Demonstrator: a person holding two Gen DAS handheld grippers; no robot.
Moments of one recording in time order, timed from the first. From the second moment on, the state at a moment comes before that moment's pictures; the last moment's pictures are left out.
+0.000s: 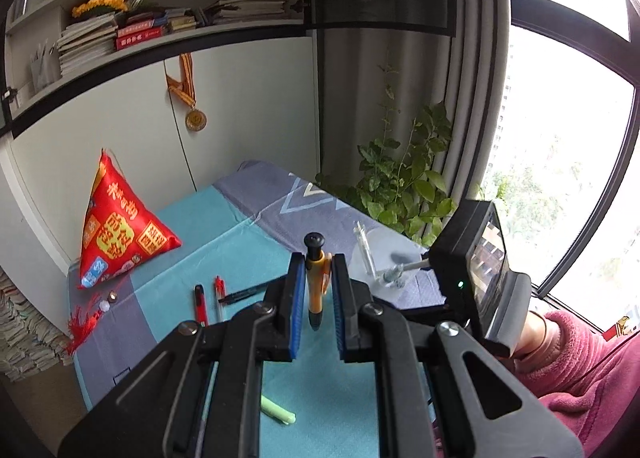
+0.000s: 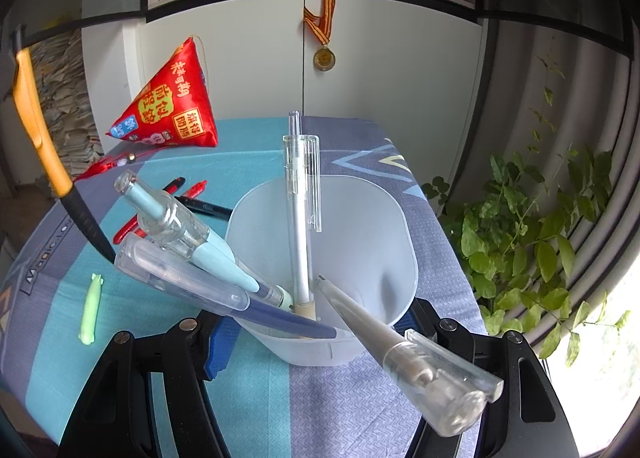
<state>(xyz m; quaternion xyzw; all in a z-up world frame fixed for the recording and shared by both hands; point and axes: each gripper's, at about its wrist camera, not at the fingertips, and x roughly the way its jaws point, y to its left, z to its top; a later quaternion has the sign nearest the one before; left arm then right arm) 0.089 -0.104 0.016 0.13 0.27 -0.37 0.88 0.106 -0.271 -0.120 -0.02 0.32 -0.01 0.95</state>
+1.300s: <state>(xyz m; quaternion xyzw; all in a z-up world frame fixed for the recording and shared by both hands) 0.138 -0.169 -0.013 0.09 0.35 -0.44 0.82 0.105 -0.270 -0.118 -0.02 0.31 -0.01 0.95</state>
